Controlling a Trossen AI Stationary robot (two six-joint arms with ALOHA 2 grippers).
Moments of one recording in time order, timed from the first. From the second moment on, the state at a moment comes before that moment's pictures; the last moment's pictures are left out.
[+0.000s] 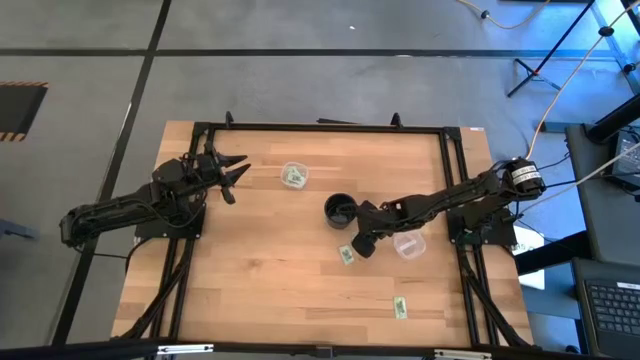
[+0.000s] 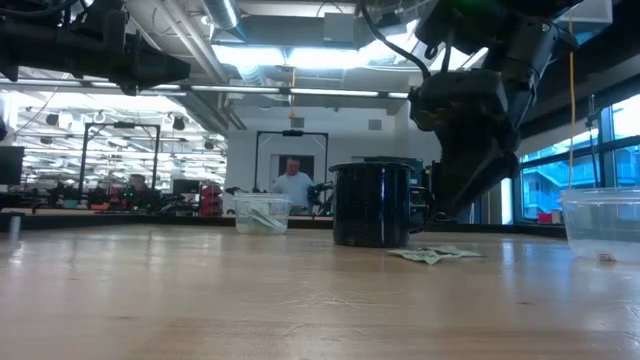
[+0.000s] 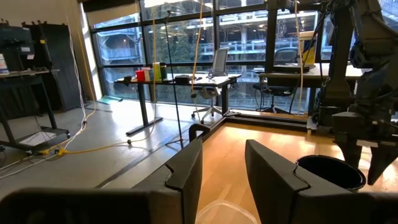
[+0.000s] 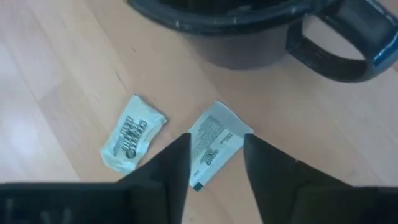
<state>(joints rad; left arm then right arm) 0.38 0.22 0.18 0.11 -0.11 0.03 0.18 1.58 0.85 -0.37 0.11 0.83</state>
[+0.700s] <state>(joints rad) 0.38 0.22 0.18 0.11 -0.11 0.03 0.18 1.72 0.85 -0.34 0.12 0.99</state>
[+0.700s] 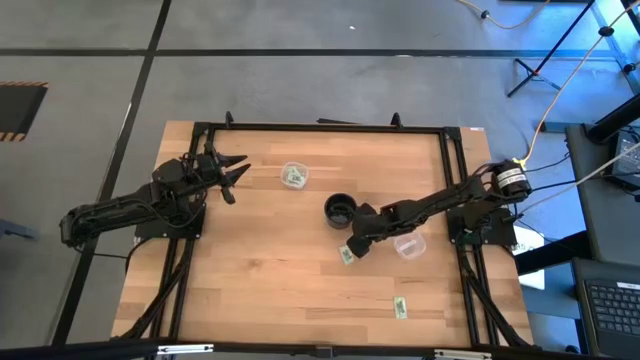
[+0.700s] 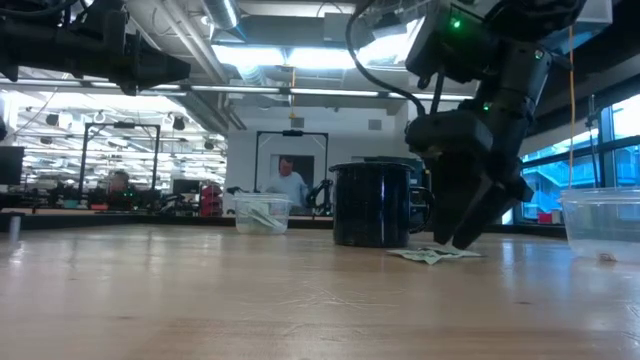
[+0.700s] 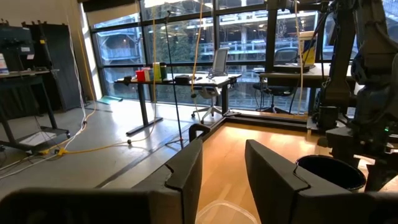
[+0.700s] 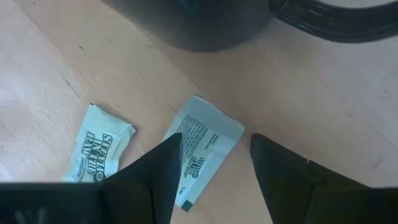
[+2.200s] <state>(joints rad) 0.38 0.22 0.18 0.11 -0.11 0.03 0.18 1.63 0.84 -0.38 0.21 0.85</state>
